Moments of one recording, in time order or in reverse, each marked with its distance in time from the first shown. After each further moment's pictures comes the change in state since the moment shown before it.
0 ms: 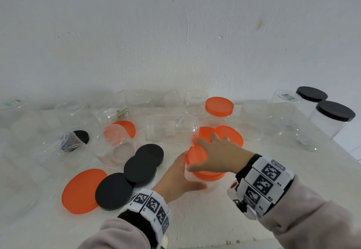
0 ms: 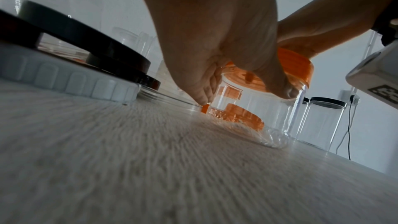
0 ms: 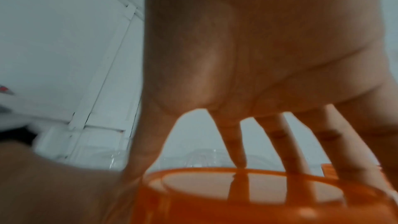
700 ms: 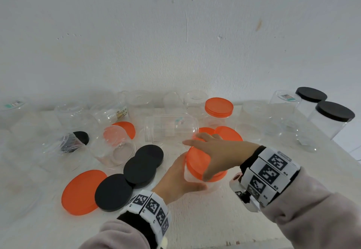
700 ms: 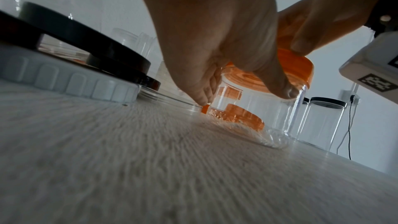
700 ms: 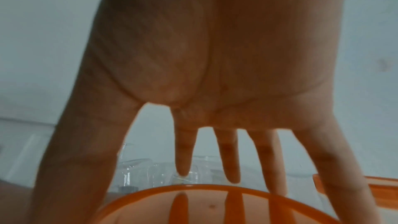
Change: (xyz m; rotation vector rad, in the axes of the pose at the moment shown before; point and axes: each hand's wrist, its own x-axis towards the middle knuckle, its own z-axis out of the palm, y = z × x) left_hand 0.001 0.000 0.000 0.012 -0.014 0.003; right_hand -0.004 0.005 -0.021 0.024 -0.191 -0.187
